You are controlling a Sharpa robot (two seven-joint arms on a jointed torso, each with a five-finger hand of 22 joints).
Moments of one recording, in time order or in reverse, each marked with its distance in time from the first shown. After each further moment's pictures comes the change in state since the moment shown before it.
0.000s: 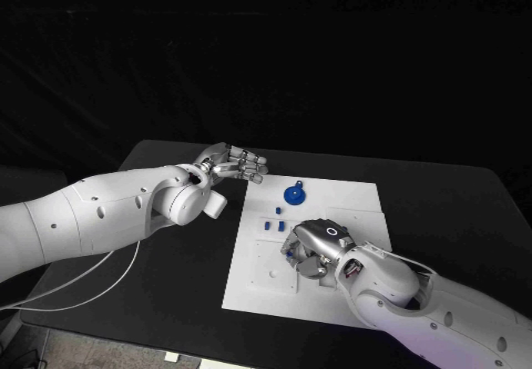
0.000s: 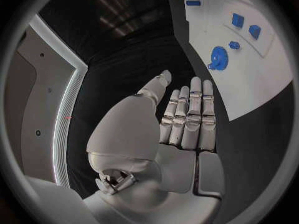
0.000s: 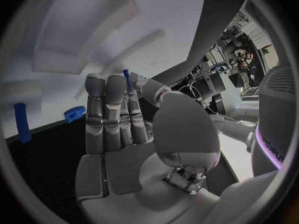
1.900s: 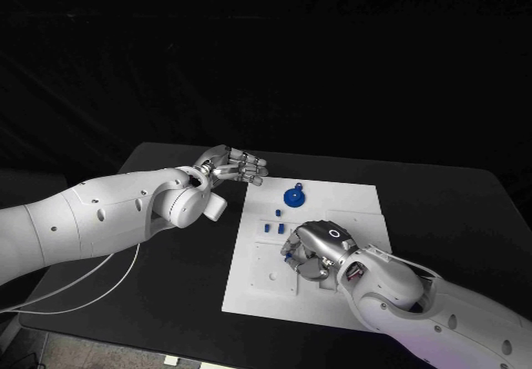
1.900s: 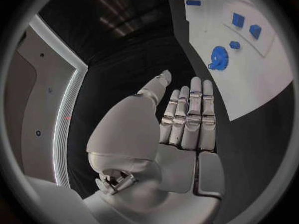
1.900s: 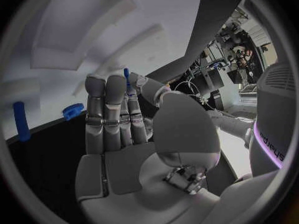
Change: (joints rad) left arm 0.000 0.000 0.000 0.001 0.000 -0.003 0.002; left_hand 0.000 0.000 0.000 0.000 0.000 0.000 0.000 0.000 0.000 0.000 0.000 0.000 0.000 0.000 0.000 0.000 0.001 0.000 0.000 0.000 0.000 0.004; right arm -0.001 -0.014 -0.001 0.008 0.028 -0.044 0.029; right_hand -0.001 -0.001 0.000 0.000 0.008 -0.006 0.001 0.003 0.000 0.002 0.002 -0.001 0.000 0.000 0.000 0.000 0.002 0.001 0.000 0.000 0.000 0.000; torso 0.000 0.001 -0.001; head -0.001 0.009
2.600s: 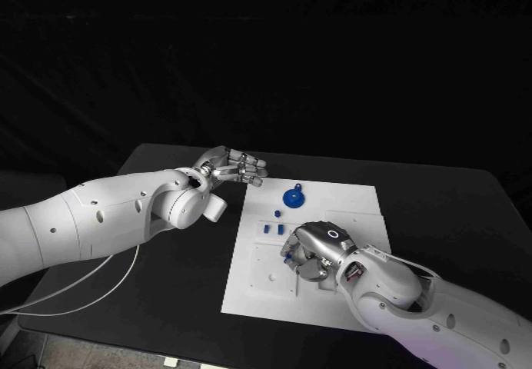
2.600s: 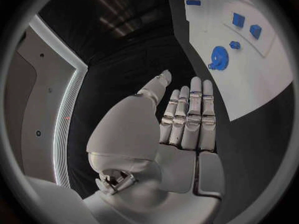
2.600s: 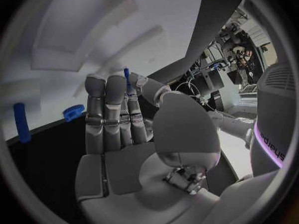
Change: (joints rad) left arm 0.000 0.000 0.000 0.001 0.000 -0.003 0.001; left_hand 0.000 0.000 0.000 0.000 0.000 0.000 0.000 0.000 0.000 0.000 0.000 0.000 0.000 0.000 0.000 0.000 0.000 0.000 0.000 0.000 0.000 0.000; right arm 0.003 0.004 0.000 -0.005 0.000 0.015 -0.001; right_hand -0.001 -0.001 -0.003 0.003 0.001 0.000 0.000 0.000 -0.001 -0.002 -0.002 -0.004 0.000 0.000 0.000 0.000 0.000 0.000 0.000 0.000 0.005 0.000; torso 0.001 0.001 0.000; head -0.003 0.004
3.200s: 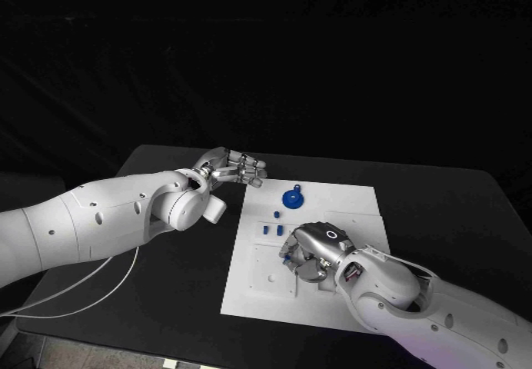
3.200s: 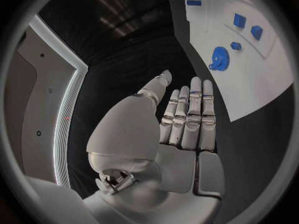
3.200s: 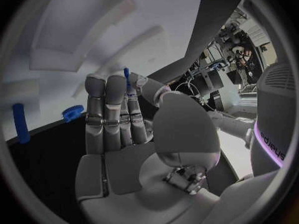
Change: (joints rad) left arm 0.000 0.000 0.000 0.005 0.000 -0.005 0.002; left_hand 0.000 0.000 0.004 -0.004 0.000 0.000 0.000 0.000 0.000 0.000 0.000 0.000 0.000 0.000 0.000 0.000 -0.001 0.000 0.000 0.000 0.000 0.003; right arm 0.002 0.003 0.000 -0.003 0.003 0.007 0.004; right_hand 0.002 0.002 -0.003 -0.003 0.000 0.000 0.000 0.001 -0.001 0.000 0.000 0.003 0.000 0.000 0.000 0.000 0.001 0.000 0.000 0.000 0.001 -0.001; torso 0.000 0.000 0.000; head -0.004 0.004
